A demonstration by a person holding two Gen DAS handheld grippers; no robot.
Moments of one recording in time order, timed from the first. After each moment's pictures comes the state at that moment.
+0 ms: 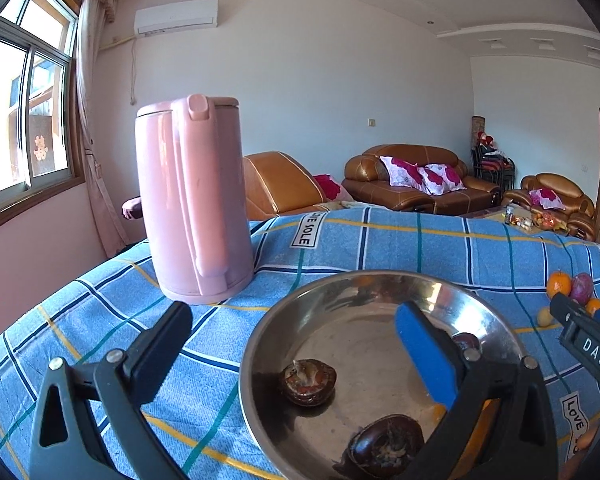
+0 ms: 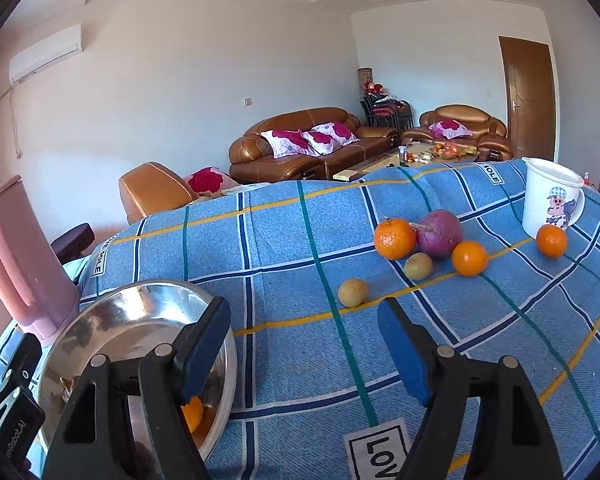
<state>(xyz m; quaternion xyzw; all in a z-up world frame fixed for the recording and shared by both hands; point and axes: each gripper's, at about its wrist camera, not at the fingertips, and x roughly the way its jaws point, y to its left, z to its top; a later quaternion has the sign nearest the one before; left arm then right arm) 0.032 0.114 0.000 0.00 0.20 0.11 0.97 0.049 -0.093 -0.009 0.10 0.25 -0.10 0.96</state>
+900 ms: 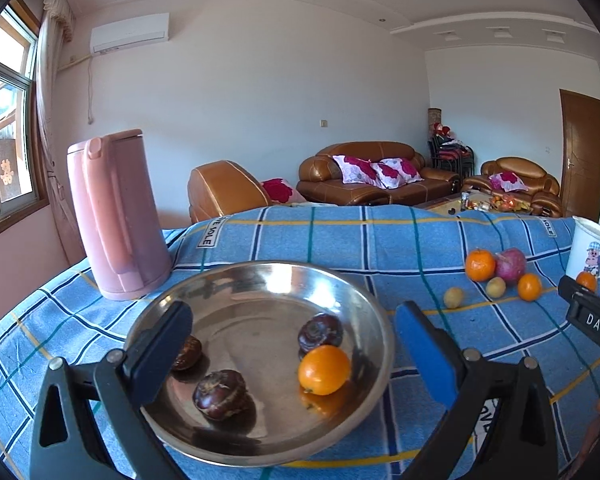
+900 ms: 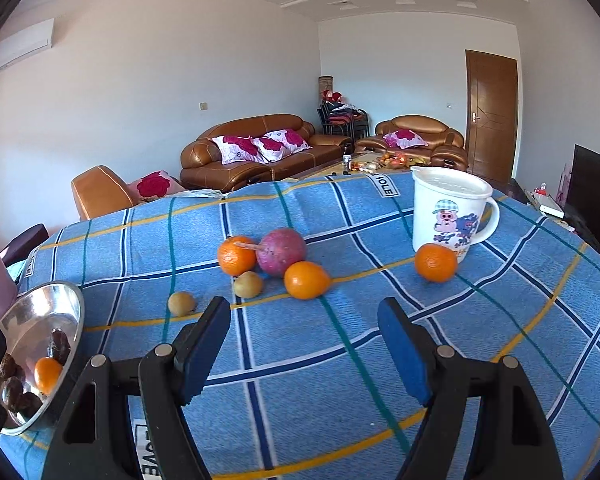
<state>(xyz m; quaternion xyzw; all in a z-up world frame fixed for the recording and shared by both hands) 0.005 0.002 0.001 0.03 0.20 0.03 0.98 0.006 -0.223 -0.005 0.08 0.25 -0.18 0.95</state>
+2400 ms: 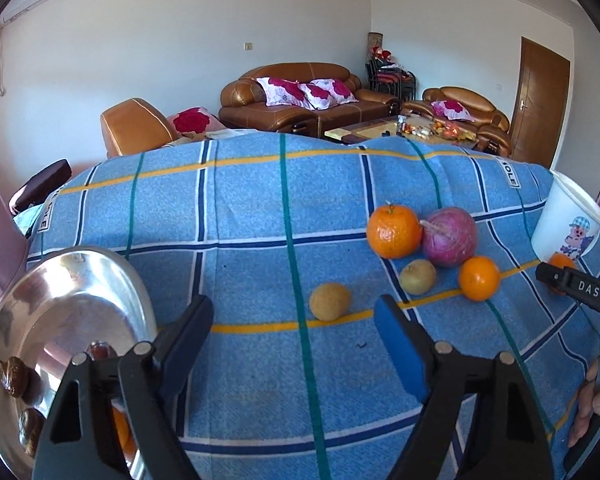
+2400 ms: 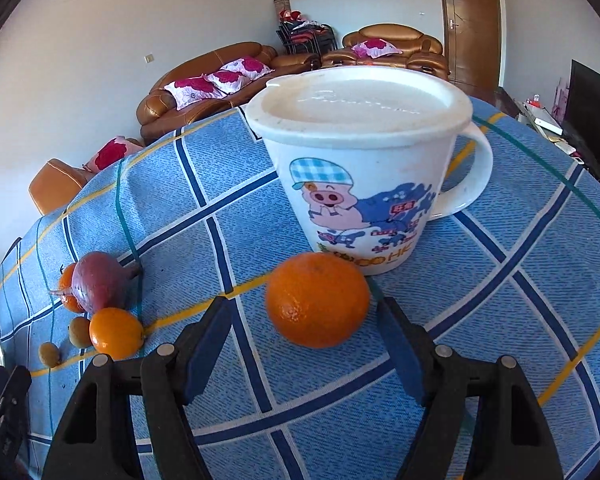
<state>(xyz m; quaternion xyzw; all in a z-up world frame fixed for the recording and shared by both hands) 0.121 -0.120 -0.033 0.05 0.35 -0.09 0.93 0.075 -0.393 -0.046 0.18 0.39 -0.20 0.88</state>
